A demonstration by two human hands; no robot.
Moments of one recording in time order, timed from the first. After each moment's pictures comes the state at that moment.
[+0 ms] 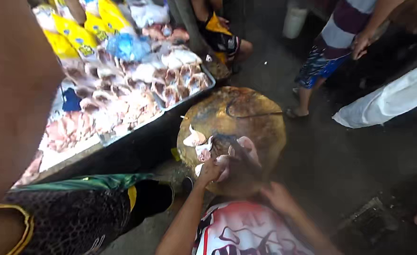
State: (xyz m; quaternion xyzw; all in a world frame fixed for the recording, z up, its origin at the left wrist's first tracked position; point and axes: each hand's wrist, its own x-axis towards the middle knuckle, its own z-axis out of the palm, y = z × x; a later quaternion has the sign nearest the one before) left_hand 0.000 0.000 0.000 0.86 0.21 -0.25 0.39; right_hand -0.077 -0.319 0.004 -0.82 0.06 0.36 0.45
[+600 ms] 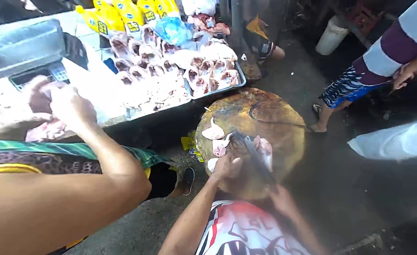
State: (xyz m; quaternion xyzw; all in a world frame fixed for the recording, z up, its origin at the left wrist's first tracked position) left_hand 0.003 0.000 -0.006 0.90 0.13 -0.24 0.35; right_hand -0.051 -0.293 -0.002 -0.85 0.07 0.36 0.38
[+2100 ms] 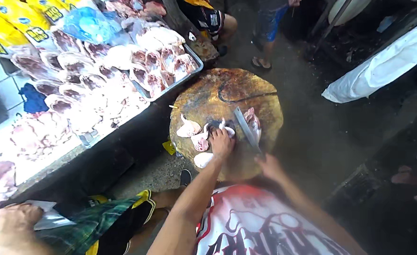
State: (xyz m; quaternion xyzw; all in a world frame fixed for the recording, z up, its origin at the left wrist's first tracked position) left_hand 0.048 -0.054 -0.035 0.99 0.03 -0.11 0.12; right_hand -0.046 -0.270 -0.003 -0.82 0.17 0.32 0.45
